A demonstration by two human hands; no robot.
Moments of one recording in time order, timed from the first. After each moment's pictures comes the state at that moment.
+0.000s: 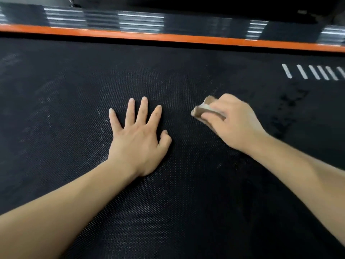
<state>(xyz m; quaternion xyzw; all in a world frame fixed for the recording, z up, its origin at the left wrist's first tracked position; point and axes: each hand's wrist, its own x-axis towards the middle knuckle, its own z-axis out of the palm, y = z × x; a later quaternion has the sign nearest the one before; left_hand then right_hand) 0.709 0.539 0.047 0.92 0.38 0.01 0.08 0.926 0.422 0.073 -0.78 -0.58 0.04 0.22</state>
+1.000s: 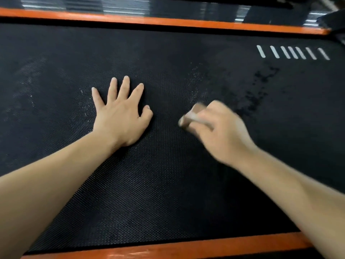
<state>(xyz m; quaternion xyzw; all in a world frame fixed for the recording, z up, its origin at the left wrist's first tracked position) 0.707 0.538 0.046 0.92 0.39 0.02 0.08 0.873 0.347 0.069 -0.79 -0.56 0.03 0.25</state>
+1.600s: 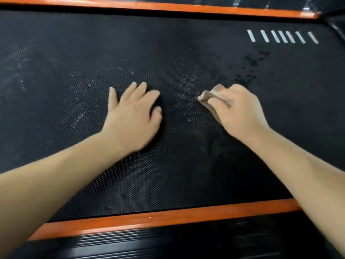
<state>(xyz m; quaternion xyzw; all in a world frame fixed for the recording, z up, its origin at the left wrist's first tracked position) 0.701 0.473 0.061 0.94 0.31 0.06 0.14 0.903 0.310 0.071 -0.85 -0.47 0.00 0.24</state>
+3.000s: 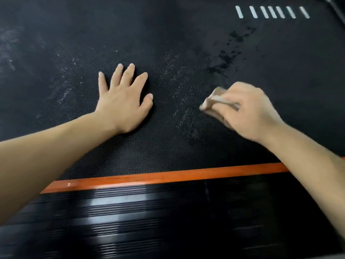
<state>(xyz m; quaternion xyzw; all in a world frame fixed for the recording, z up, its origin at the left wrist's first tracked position) 0.703 0.446 0.056 0.94 0.32 -0.01 0.10 0.905 0.226 0.084 -0.78 -0.57 0.07 0.25</state>
